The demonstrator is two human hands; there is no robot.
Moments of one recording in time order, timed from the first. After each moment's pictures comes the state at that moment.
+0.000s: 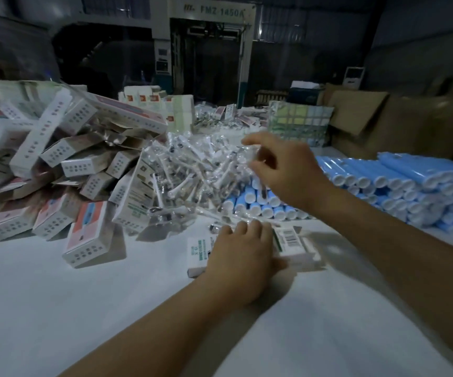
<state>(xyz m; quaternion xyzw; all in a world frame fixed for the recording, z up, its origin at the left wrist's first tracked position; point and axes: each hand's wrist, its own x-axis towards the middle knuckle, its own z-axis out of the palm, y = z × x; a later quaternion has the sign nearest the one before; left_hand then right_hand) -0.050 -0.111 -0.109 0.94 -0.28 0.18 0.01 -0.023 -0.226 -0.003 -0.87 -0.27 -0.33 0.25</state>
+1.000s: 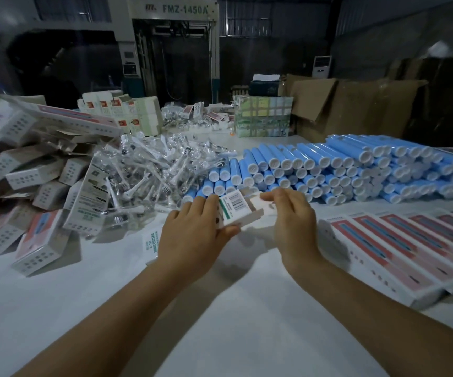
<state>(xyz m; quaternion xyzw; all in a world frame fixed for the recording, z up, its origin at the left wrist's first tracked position) -0.051 -0.123 -0.098 0.94 -0.23 0.25 0.08 -0.092 -0.274 -0.087 -0.68 0.09 -0.36 0.63</state>
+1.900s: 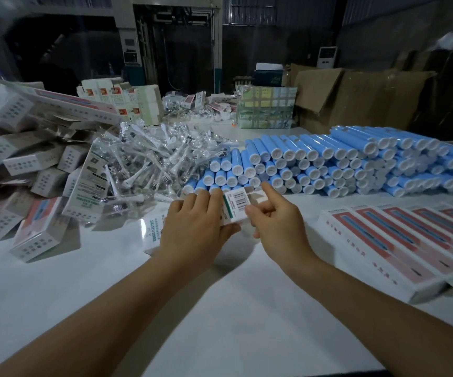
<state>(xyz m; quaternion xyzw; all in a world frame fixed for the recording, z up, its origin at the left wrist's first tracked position) -0.060 -0.123 -0.102 0.94 -0.24 0.25 0.01 -0.093 -0.270 -0.104 -0.79 0.05 -0.24 0.56</state>
